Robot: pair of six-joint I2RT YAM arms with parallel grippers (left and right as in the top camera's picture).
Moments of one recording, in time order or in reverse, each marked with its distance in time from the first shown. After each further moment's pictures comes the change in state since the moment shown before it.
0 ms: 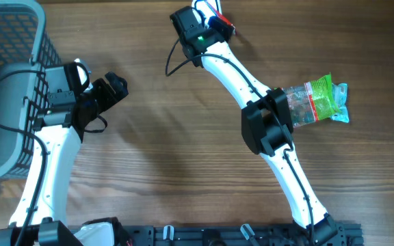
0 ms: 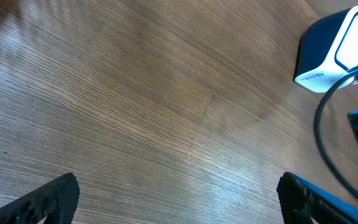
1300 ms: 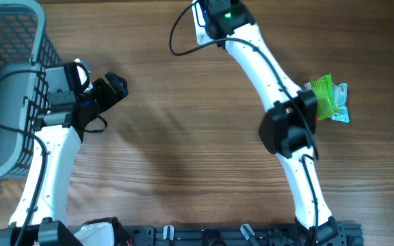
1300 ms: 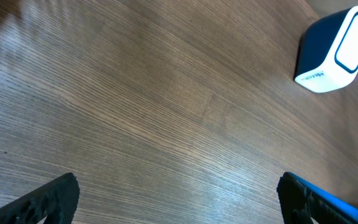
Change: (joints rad) left arm 0.000 0.000 0.000 0.000 0.000 0.000; right arm -0.085 -0.147 0.008 -0.031 -0.317 0.218
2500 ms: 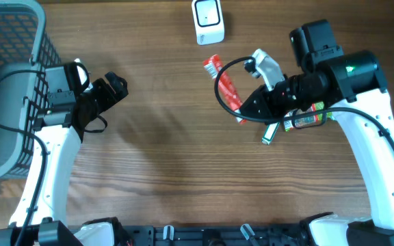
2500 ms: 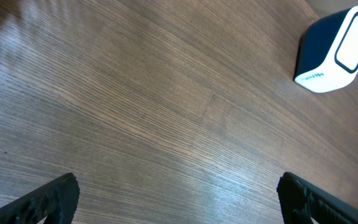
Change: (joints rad) left arm 0.000 0.000 0.000 0.000 0.000 0.000; right arm -0.184 -1.003 -0.809 -0.512 -1.231 0.180
